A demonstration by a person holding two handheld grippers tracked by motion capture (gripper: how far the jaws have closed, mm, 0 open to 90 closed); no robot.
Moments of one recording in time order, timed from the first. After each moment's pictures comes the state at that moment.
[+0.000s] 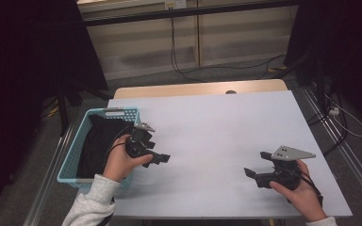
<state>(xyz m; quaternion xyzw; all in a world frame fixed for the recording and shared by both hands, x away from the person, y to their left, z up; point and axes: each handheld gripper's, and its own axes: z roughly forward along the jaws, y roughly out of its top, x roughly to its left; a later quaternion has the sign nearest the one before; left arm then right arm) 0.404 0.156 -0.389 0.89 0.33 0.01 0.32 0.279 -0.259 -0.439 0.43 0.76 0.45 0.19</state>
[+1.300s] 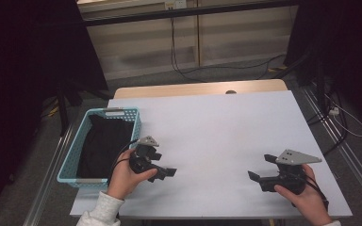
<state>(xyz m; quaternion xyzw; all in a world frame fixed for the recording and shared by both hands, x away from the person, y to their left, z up) 0.371 0.149 -0.413 0.88 0.31 -0.01 0.36 0.267 -0.266 -0.439 0.43 0.76 0.45 0.19</state>
